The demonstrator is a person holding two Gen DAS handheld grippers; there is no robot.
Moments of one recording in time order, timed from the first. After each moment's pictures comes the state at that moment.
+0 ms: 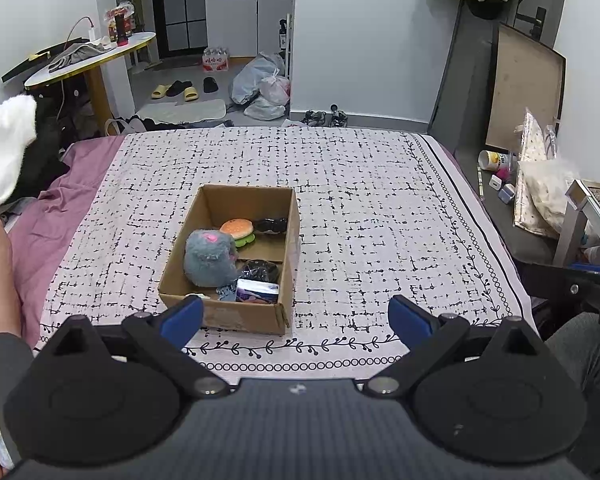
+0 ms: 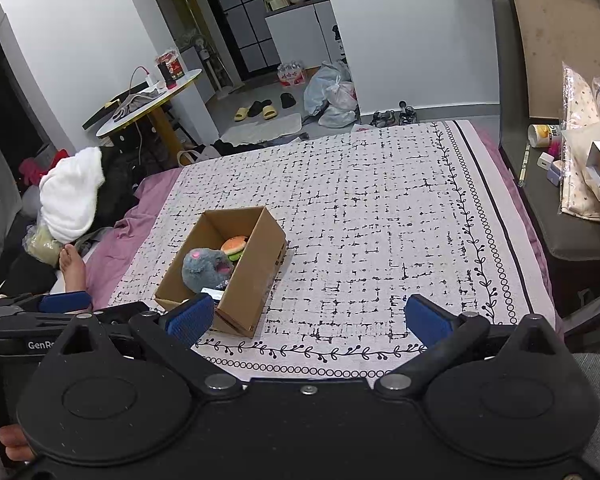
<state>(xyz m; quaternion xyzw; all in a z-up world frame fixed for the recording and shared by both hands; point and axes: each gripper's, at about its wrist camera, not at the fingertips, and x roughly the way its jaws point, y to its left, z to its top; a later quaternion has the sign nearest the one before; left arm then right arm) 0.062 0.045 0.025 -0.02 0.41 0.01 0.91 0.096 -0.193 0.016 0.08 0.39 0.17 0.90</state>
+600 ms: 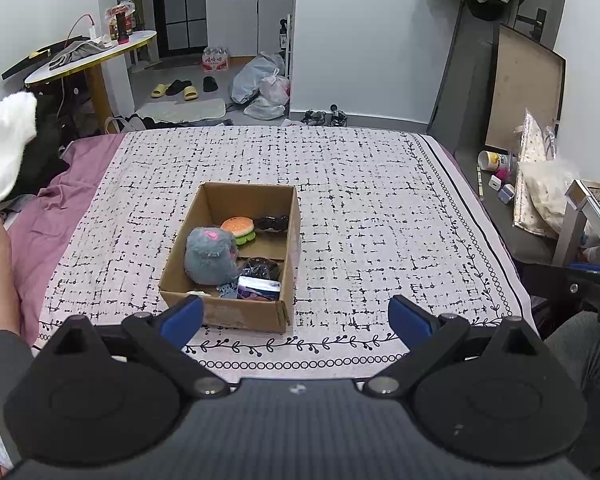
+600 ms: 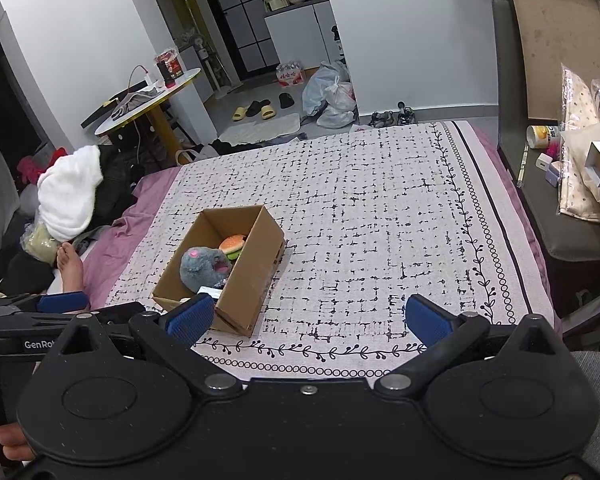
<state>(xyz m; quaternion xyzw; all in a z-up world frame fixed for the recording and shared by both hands) 0.059 0.048 0.023 -0.02 0.41 0.00 0.91 0.095 -0.189 0.015 0.08 0.39 0.17 0.90</state>
